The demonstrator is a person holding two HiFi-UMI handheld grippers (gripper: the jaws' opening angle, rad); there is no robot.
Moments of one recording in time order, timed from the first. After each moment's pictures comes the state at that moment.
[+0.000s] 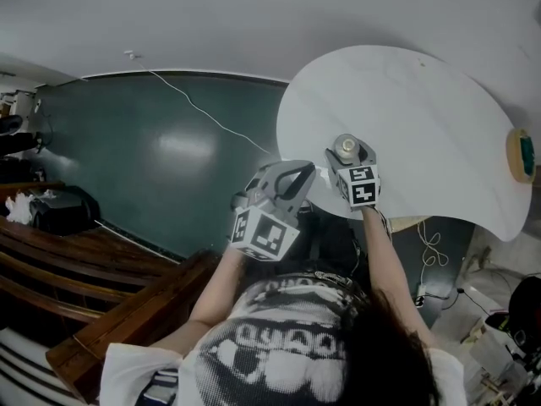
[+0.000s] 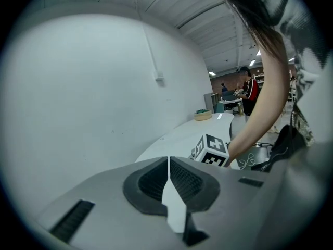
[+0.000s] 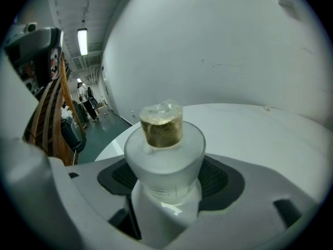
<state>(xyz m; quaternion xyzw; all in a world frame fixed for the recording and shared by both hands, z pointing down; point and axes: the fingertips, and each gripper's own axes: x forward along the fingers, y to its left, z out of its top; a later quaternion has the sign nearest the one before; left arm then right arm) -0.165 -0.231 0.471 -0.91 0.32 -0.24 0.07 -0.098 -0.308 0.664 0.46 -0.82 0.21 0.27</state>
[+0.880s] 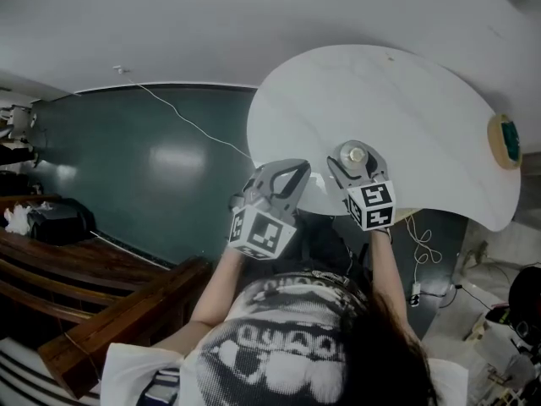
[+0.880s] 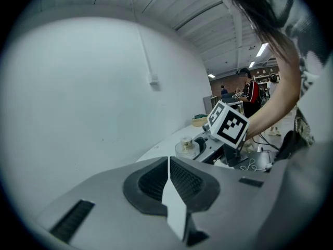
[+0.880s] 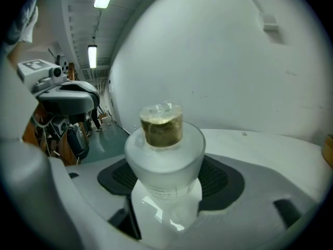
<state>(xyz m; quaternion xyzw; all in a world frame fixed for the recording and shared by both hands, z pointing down) -0.085 -0.222 0.454 -0.92 0.32 -0.23 0.08 -0.011 -0.269 0.550 0.46 -0.85 0.16 0.20</state>
